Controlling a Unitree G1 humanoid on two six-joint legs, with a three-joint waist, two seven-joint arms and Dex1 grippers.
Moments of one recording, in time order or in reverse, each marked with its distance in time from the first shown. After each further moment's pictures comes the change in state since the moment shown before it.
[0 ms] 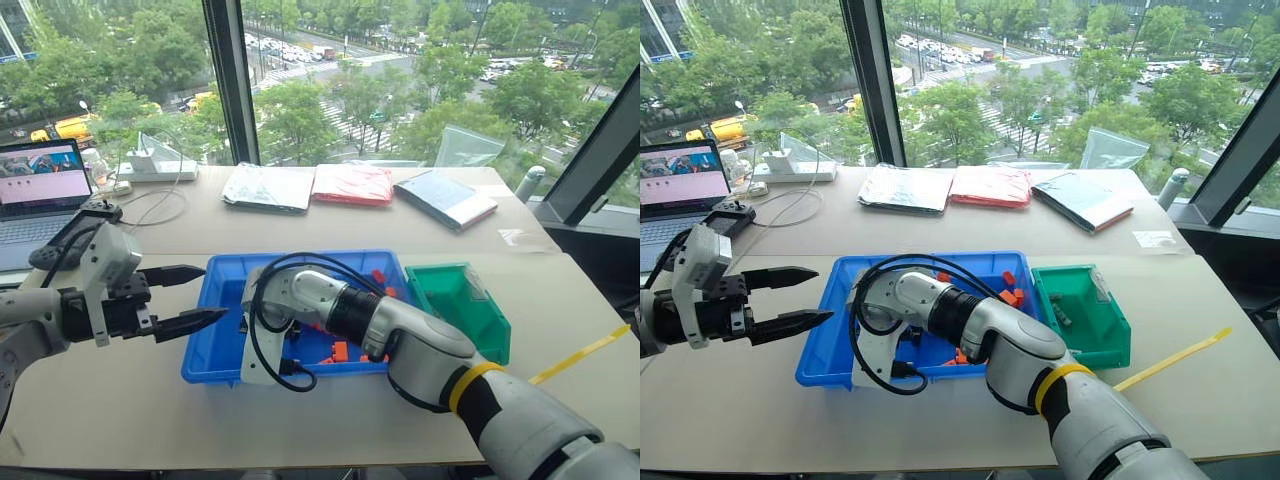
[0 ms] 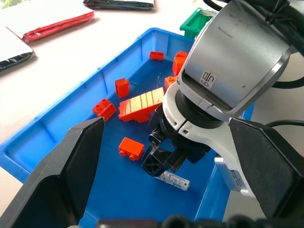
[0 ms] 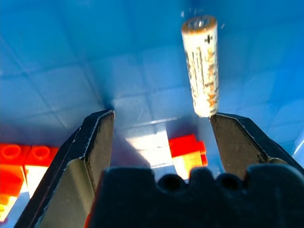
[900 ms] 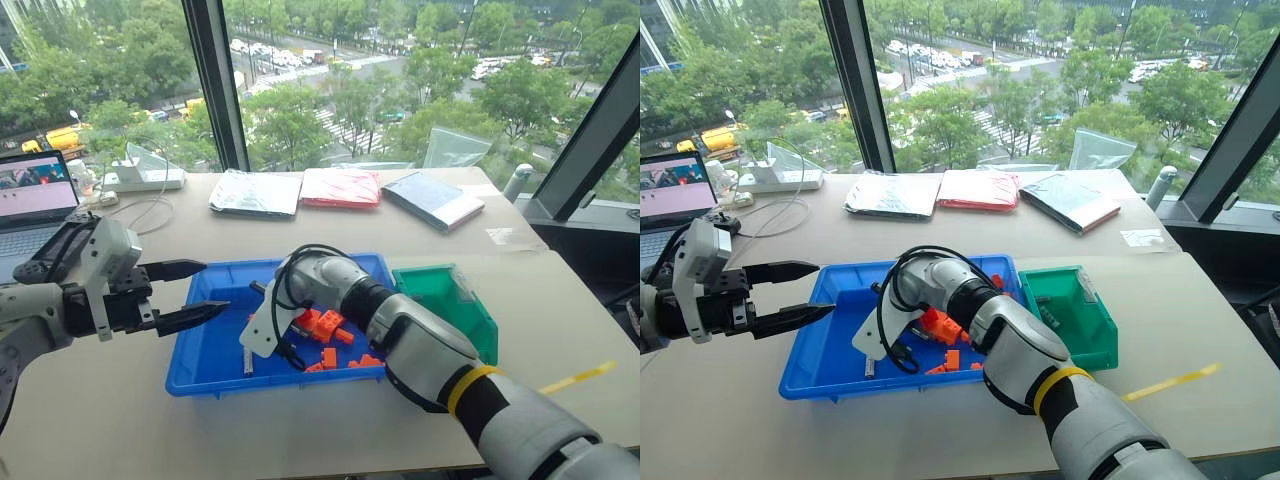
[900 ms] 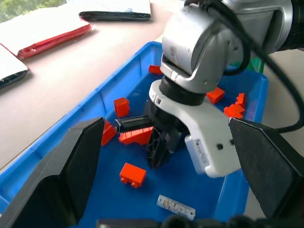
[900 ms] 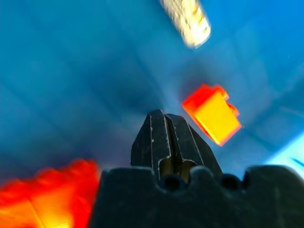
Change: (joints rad) left arm -0.047 -0.001 -0.040 0.025 -0.006 -0.003 0.009; right arm 0.038 -0.022 -0.330 0.133 0.333 0.030 0.034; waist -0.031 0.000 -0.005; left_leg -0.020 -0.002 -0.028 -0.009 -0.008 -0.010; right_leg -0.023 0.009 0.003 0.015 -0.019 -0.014
